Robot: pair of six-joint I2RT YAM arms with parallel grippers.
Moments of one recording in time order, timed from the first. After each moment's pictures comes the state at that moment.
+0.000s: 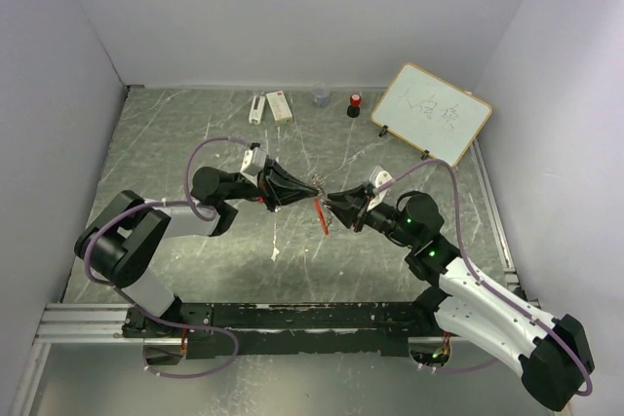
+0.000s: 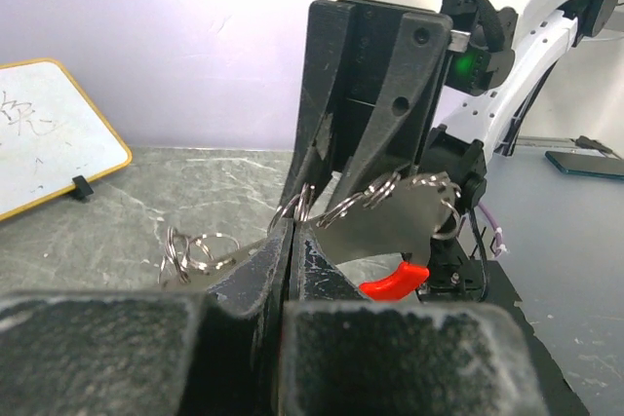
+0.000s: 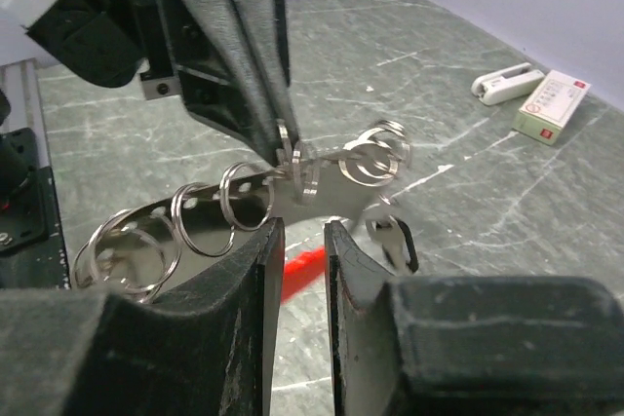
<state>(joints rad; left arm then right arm) -0.60 1.61 0.62 1.53 1.00 -0.53 0.65 0.77 0.40 0.40 -0.38 0.00</state>
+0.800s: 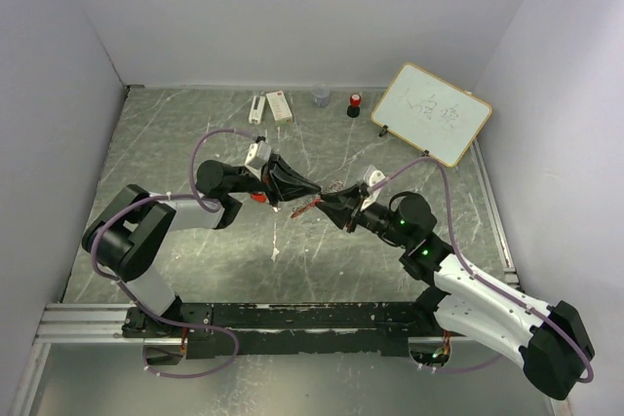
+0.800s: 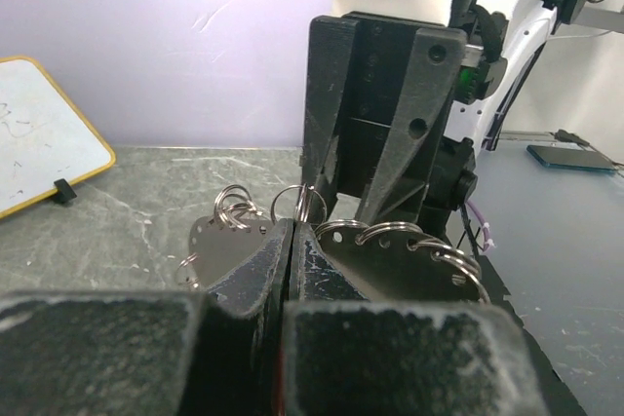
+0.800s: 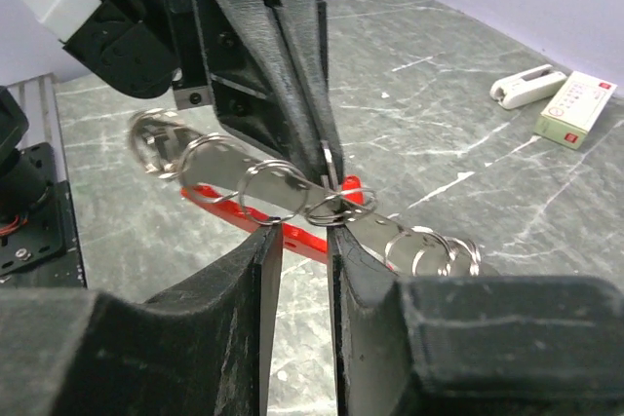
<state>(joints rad) -0.59 1.67 0.70 1.53 1.05 -0.58 0.71 0.83 0.40 0.48 -0.35 0.05</state>
